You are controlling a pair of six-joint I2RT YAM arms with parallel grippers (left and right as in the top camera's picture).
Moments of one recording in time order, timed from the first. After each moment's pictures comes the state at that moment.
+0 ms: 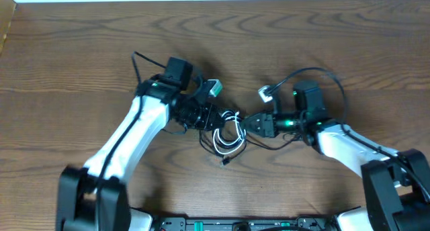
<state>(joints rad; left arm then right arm) -0.31 1.56 1.11 -0.89 0.74 0.00 0.29 1.61 0.66 0.15 -1.04 0.38</state>
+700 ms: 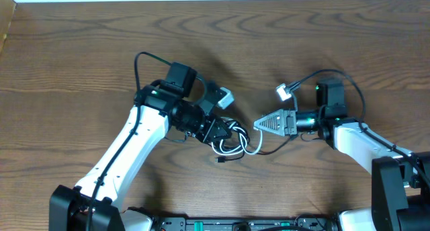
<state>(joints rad) -0.38 1.49 1.11 -0.97 0.80 0.23 0.16 1.61 0.66 0.04 -1.34 0.38</state>
